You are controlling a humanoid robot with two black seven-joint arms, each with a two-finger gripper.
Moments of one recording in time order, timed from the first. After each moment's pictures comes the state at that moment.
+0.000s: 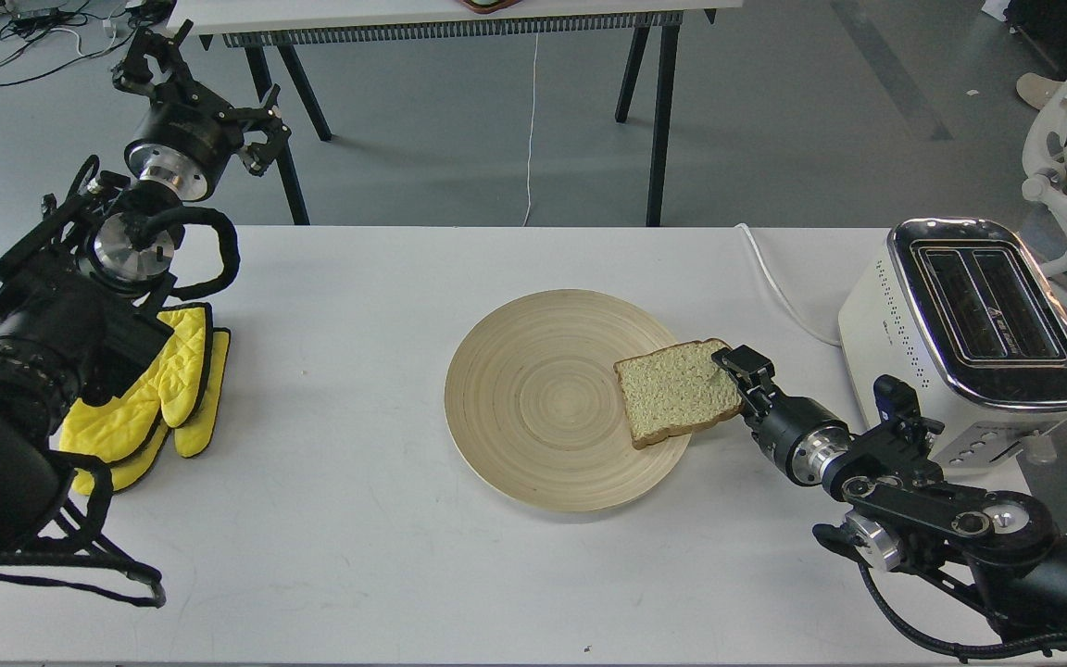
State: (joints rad) left arm -1.06 0.17 -0.54 -0.15 -0.46 -0.49 -0.15; right arm 0.62 -0.41 0.14 1.07 -0.52 -0.31 0.19
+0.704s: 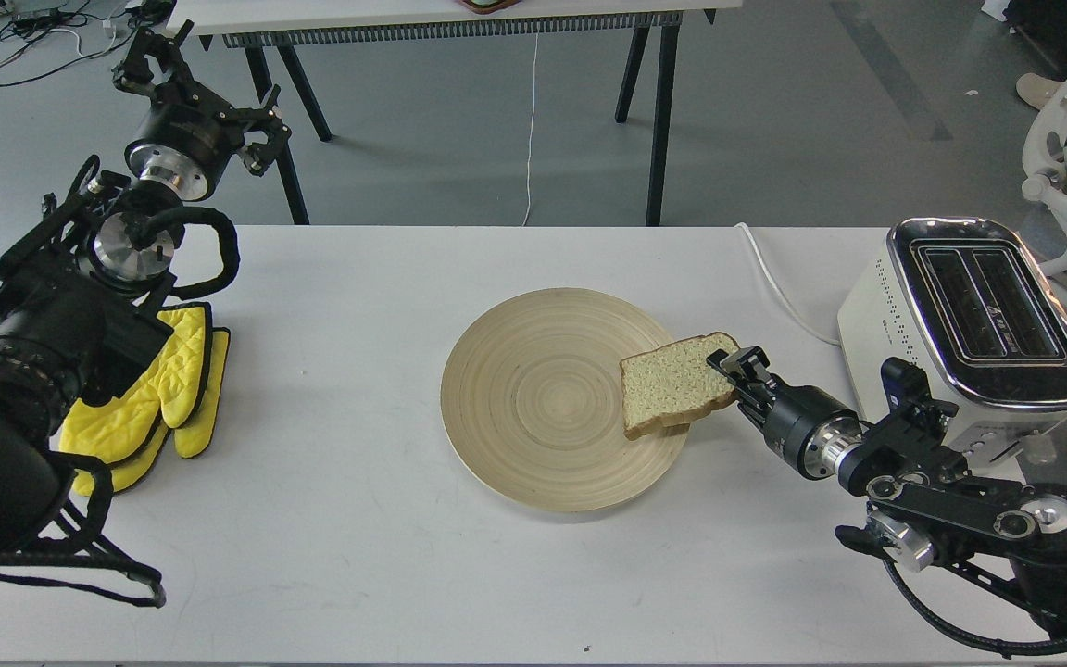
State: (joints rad) left arm -1.06 0.17 -0.54 -0.15 -0.46 -0.49 -0.15; right arm 0.67 -0.60 0.12 1.32 -0.55 -0.32 0.22
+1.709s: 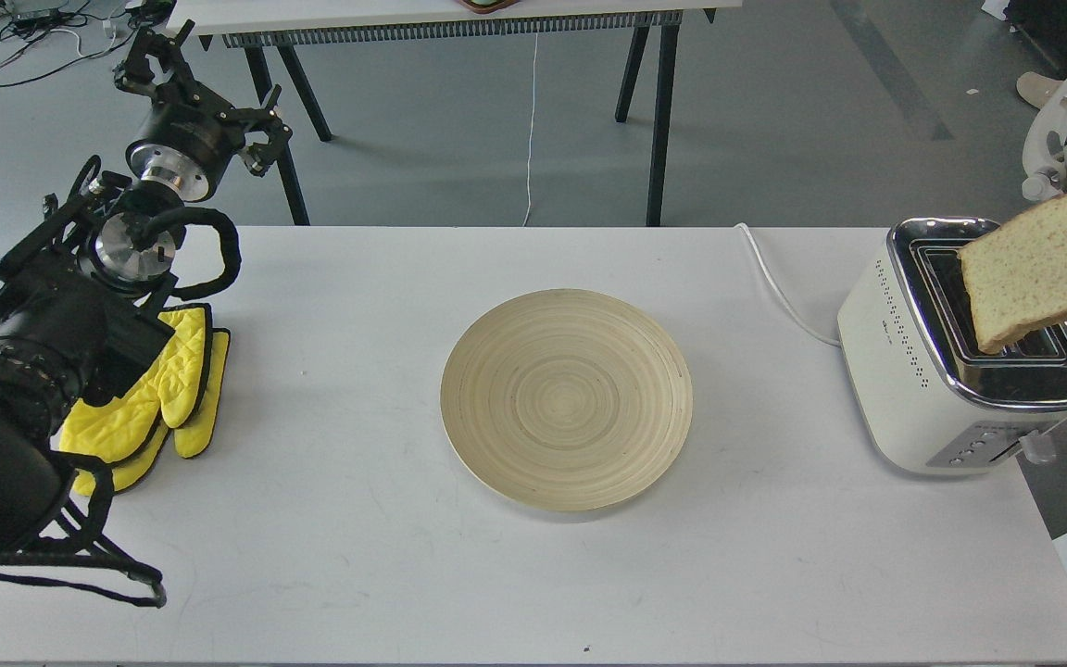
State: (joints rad) left arm -1.06 0.17 -0.54 -0.15 -0.46 -0.49 -0.15; right arm 0.77 -1.37 0.15 1.54 -1.00 -0.28 0.17
